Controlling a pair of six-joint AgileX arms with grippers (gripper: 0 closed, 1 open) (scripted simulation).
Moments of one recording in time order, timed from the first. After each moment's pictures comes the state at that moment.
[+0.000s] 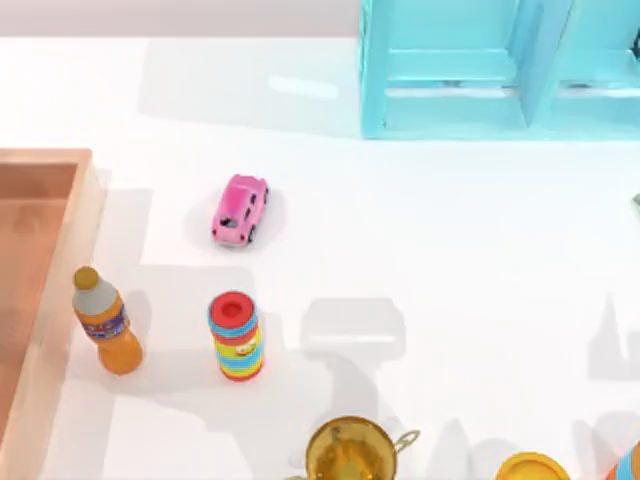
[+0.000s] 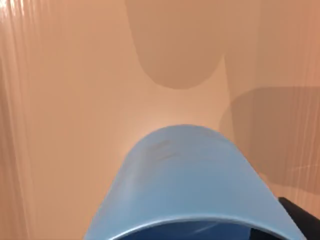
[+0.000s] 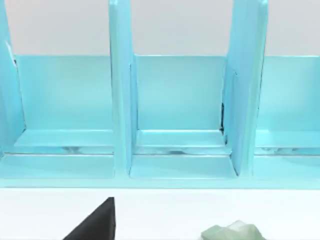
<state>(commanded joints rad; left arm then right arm) 0.21 1.72 1.28 -1.06 -0.01 0.23 0.00 0.00 0.00 0.00 0.00 0.00</state>
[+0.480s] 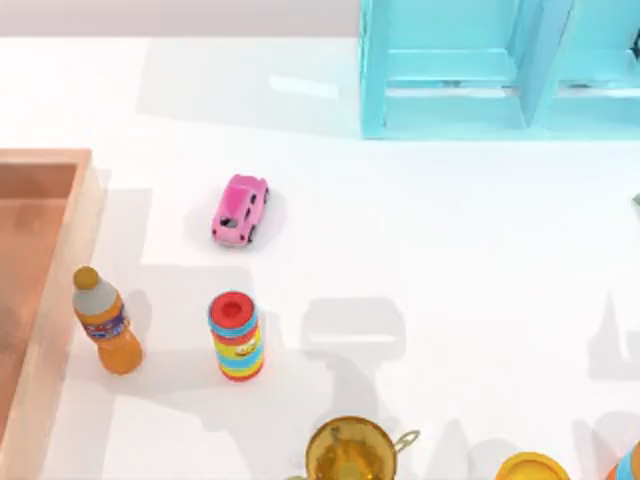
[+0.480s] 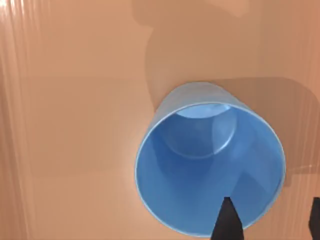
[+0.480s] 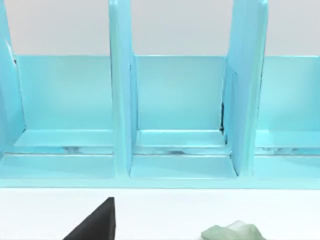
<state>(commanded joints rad) 0.21 1.72 1.28 -1.06 -0.01 0.23 0.00 0.00 0.00 0.00 0.00 0.00</state>
